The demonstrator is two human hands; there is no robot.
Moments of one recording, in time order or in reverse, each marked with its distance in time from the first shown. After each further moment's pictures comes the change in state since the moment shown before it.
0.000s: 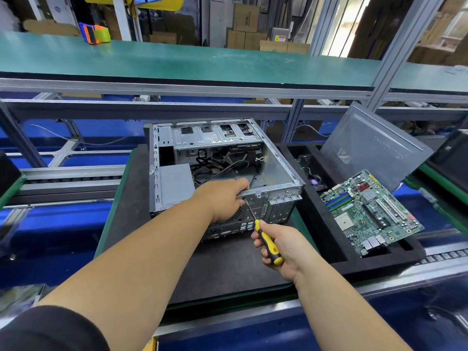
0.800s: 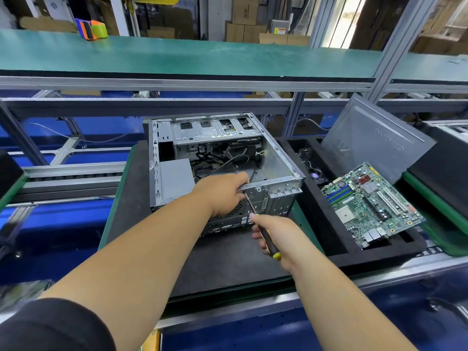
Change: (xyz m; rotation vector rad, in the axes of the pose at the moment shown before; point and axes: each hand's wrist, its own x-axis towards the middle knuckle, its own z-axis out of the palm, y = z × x) left_hand 0.000 0.000 0.001 0.009 0.000 0.006; right_hand 0.005 0.003 0.002 -0.147 0.066 -0.127
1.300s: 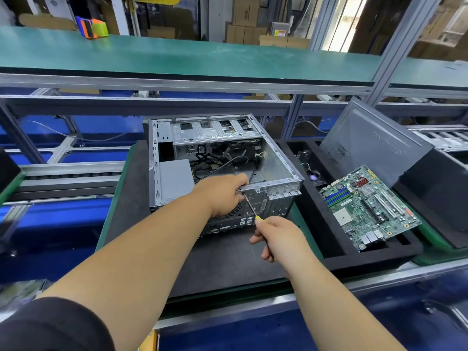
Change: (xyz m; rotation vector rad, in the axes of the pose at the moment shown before) left_hand 0.002 -0.001 0.001 -0.015 -0.005 -0.016; right_hand -0.007 0.005 -0.001 -0.230 0.123 -0.117
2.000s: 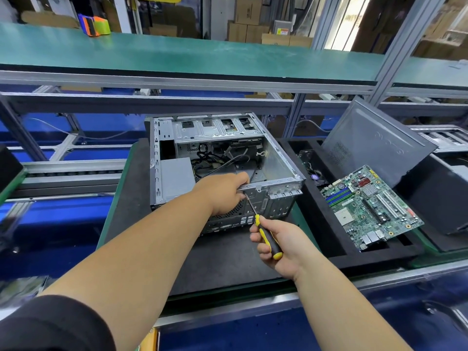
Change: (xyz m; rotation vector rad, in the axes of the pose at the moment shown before) left_hand 0.001 -0.002 0.001 0.011 -0.005 0.013; right_hand 0.000 -0.003 -0.005 0.564 -0.311 0.309
